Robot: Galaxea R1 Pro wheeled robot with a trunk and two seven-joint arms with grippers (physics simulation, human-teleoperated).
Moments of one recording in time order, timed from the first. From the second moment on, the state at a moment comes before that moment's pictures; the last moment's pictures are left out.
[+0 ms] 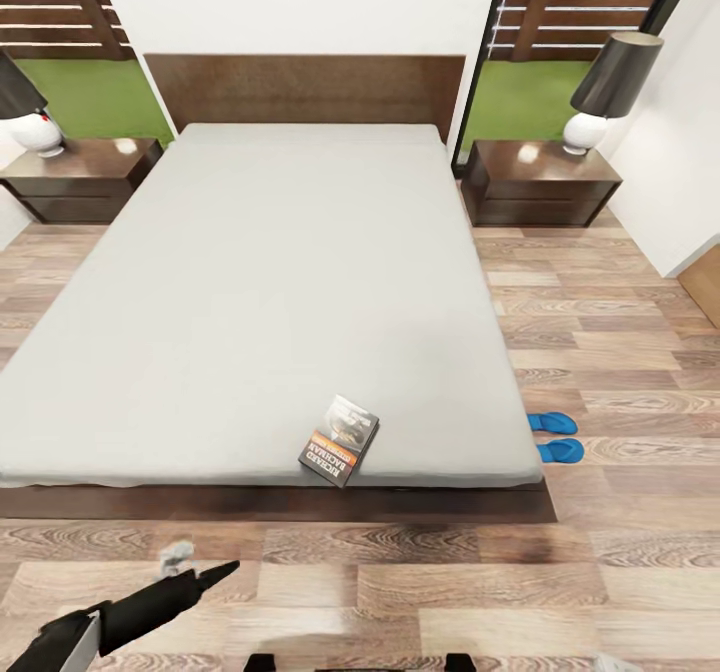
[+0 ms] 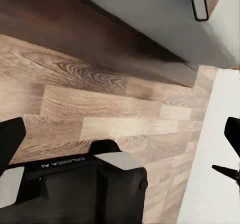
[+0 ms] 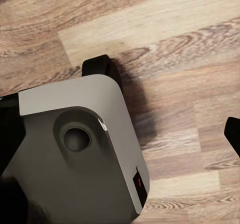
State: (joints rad) left arm -0.40 0.26 0.25 -0.51 0.22 0.35 -1.03; right arm -0.48 -0.28 0.40 0.08 -0.71 -0.04 0.43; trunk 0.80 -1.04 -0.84
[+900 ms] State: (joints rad) left arm -0.40 0.22 0.25 -0.22 0.13 -0.05 -0.93; right arm -0.48 -0.27 0.40 -0.28 -0.70 0.06 0.61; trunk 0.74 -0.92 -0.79
